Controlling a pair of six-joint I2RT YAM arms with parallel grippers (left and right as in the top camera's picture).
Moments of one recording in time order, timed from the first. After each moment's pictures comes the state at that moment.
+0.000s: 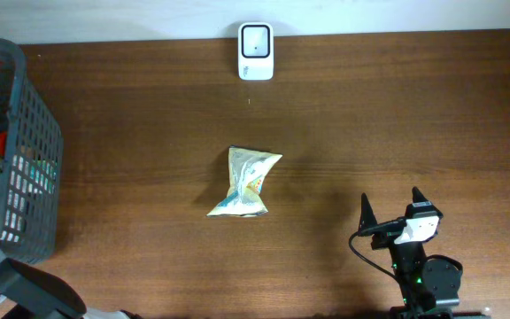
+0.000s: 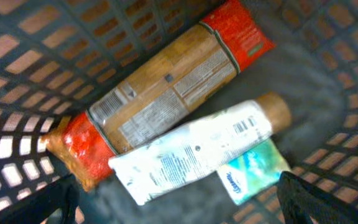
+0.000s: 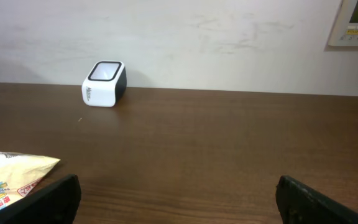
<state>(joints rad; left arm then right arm) 0.74 1.69 1.56 -0.88 -0.16 -0.18 0.03 0.01 0.01 -0.07 -0.07 0.00</state>
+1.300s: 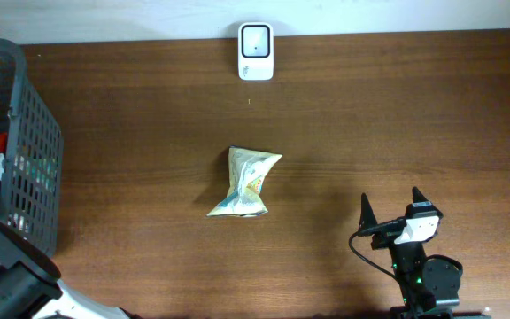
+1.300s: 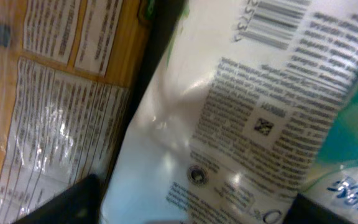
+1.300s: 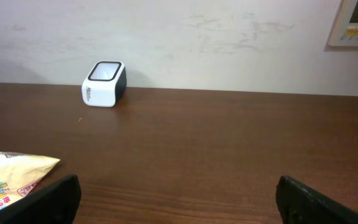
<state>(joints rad) 0.76 1.94 1.31 -0.58 -0.09 0.39 0.03 0.01 0.01 -0.07 -0.07 0.00</state>
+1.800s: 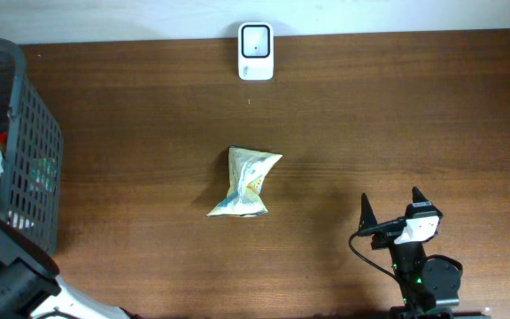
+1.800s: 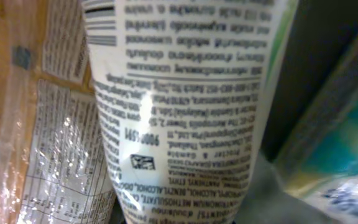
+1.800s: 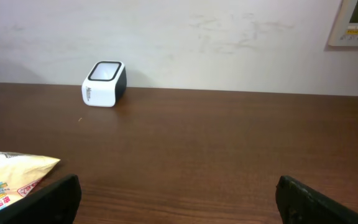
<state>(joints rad) 0.75 1.96 1.39 -0.64 -0.11 0.38 0.03 0.01 0.01 -0.07 -0.07 0.00</state>
